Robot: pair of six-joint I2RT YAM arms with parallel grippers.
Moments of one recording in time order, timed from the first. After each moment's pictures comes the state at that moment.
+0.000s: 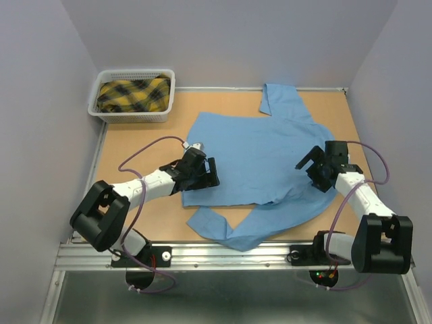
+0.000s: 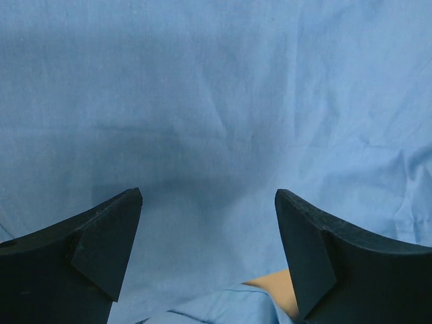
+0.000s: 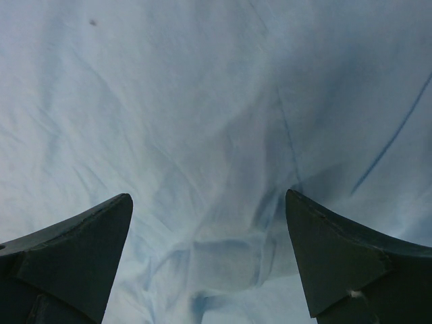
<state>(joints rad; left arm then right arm) -0.68 1.43 0.74 -0.21 -0.04 -0.73 -0.07 1.19 0.70 -0.45 -0.01 0.73</state>
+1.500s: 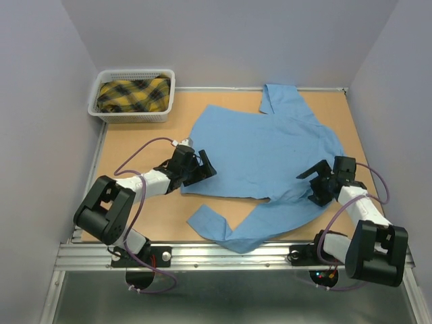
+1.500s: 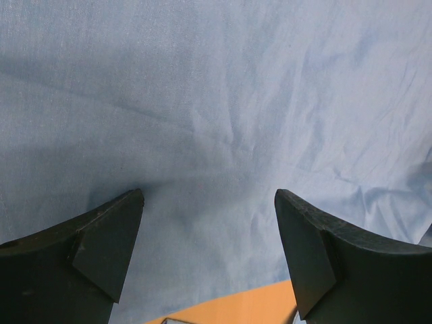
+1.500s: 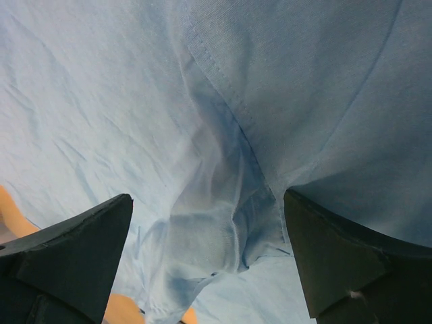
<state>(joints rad) -0.55 1.49 0.65 0.07 0.06 -0.82 -0.22 1.13 0.49 -0.37 -0.21 0.85</state>
